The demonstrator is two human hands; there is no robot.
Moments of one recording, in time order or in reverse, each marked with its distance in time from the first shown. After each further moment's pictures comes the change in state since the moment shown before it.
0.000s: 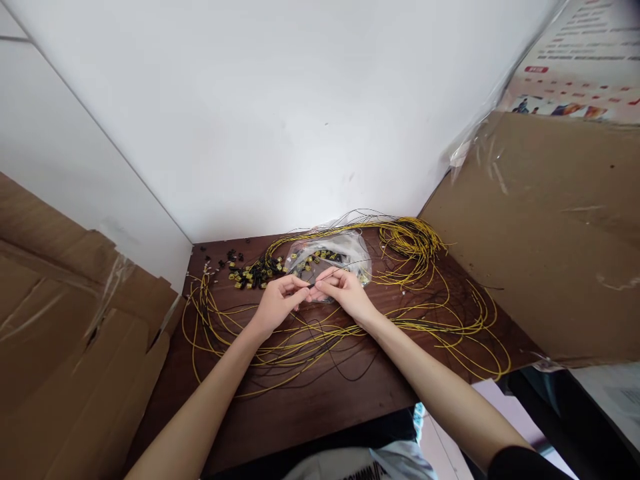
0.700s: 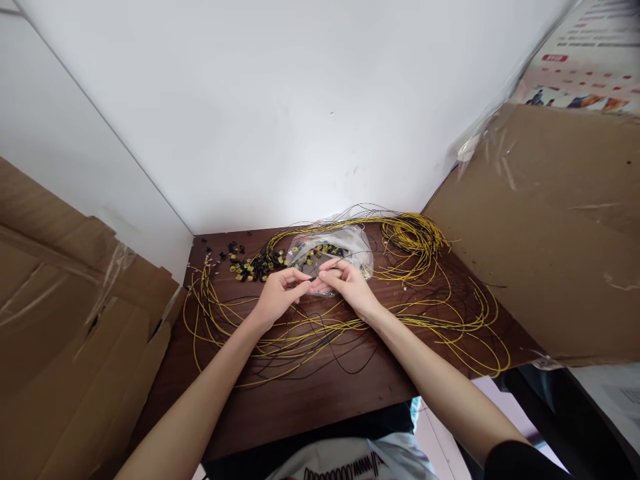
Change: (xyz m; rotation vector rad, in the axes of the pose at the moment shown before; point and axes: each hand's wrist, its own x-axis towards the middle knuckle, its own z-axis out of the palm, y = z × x) left_hand -0.002 0.006 0.003 -0.048 0.048 -0.012; right_hand -0.002 -0.003 -0.001 0.033 0.017 0.012
